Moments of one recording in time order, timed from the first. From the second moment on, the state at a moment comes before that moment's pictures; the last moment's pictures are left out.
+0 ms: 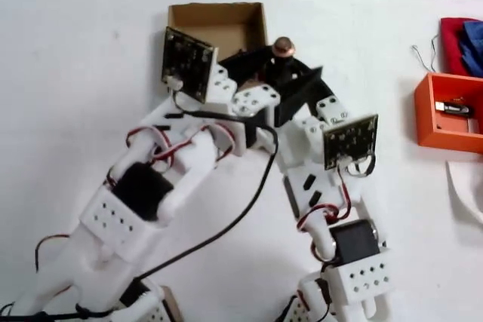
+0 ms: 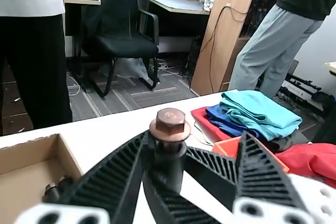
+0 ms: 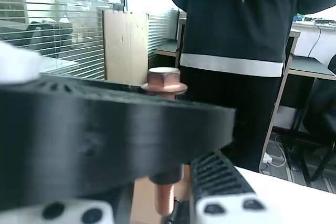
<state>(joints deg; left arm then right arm) 30.9 -42.3 27.9 29.3 13.9 -20.8 -70.5 61.1 12.0 5.1</state>
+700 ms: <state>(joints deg) 17.2 -49.8 27.9 38.3 13.9 -20.7 -70.6 61.0 13.1 5.1</state>
